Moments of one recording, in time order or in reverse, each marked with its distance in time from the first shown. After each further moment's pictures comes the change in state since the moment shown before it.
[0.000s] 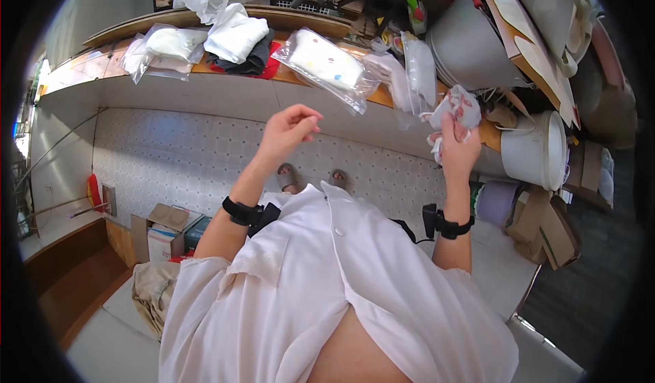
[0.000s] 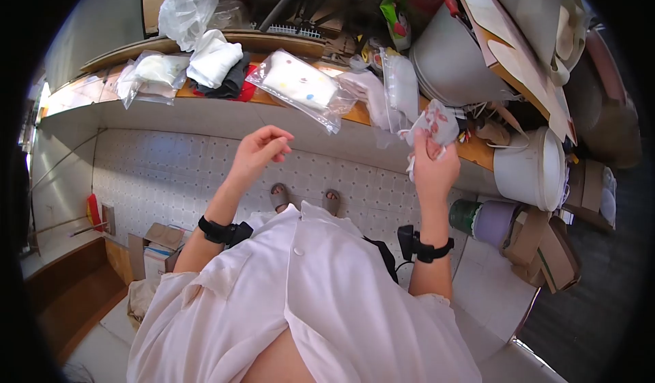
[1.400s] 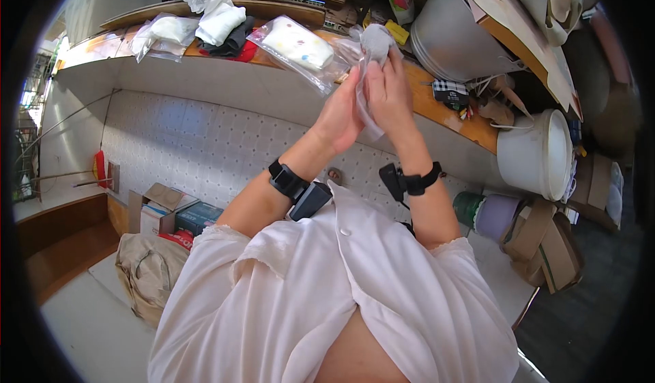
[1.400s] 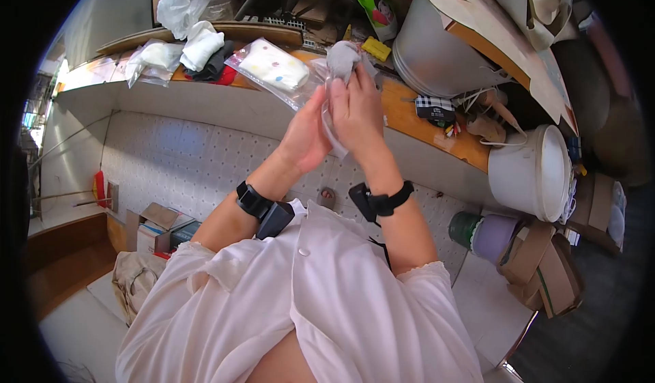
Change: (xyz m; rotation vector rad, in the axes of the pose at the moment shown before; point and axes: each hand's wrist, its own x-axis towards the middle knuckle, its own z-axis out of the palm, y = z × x) left_hand 0.046 0.026 0.208 -0.870 -0.084 -0.085; right_hand 0.048 0.019 0.042 -0.375 -0.289 -0.706
